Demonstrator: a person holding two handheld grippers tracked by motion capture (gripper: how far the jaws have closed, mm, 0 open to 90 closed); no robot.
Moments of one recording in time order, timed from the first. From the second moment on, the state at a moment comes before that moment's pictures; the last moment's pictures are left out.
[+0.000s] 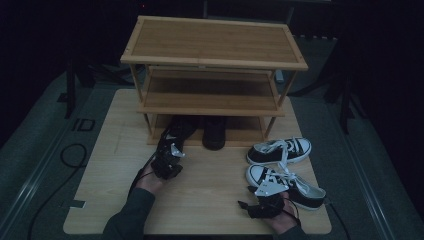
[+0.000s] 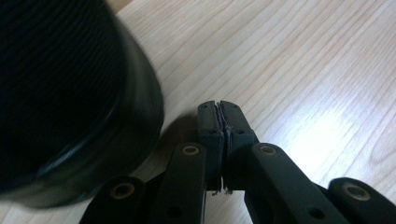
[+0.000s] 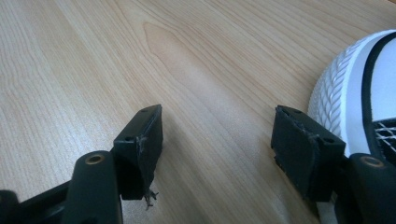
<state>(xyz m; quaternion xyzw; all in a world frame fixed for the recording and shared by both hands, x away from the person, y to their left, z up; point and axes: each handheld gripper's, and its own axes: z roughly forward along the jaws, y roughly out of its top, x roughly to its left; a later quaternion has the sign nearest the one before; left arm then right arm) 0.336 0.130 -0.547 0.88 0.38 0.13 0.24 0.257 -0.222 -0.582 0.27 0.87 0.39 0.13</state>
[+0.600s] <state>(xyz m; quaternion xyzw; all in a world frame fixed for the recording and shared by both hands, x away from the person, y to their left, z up) 0.329 0.172 -0.549 0.86 0.42 0.15 0.23 0.257 -0.222 -0.583 0.27 0.87 0.39 0.13</state>
